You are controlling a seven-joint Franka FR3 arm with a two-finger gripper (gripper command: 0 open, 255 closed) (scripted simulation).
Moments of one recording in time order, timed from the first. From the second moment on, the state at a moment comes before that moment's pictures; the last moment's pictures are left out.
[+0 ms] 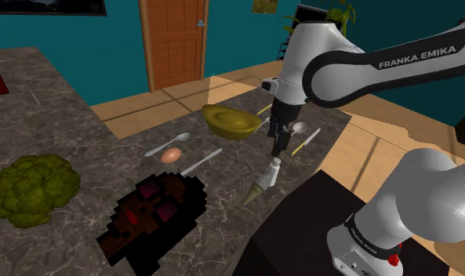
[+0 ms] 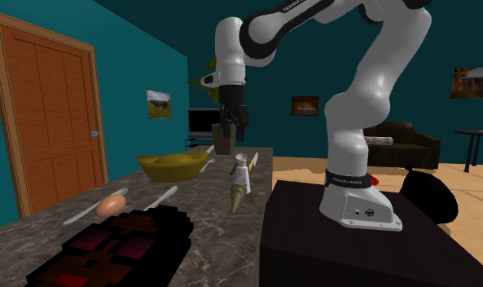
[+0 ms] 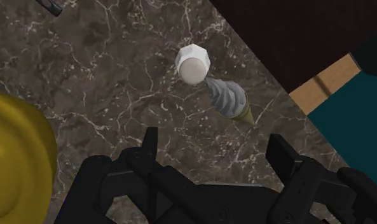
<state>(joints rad) 0.23 -0.53 0.07 -2.67 0.06 2.11 -0.60</state>
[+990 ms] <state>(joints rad) 0.34 -0.24 0.10 -2.82 0.06 2.48 -0.83</state>
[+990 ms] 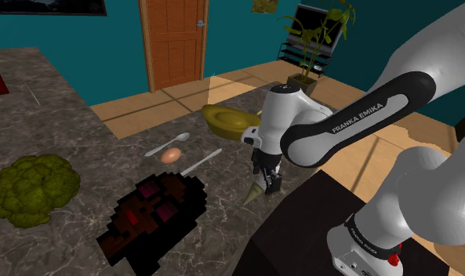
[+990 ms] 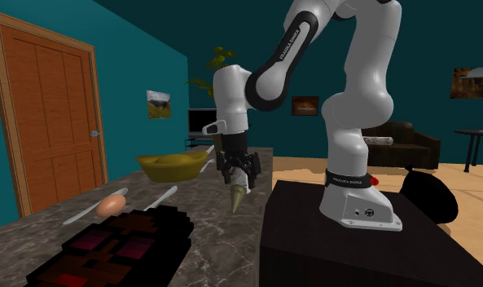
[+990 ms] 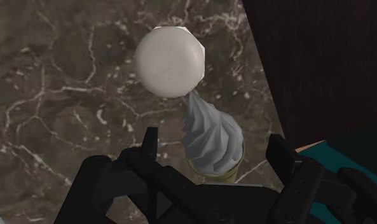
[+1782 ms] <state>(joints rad) 0.34 -0.21 0.10 -2.82 0.06 2.51 -0.83</state>
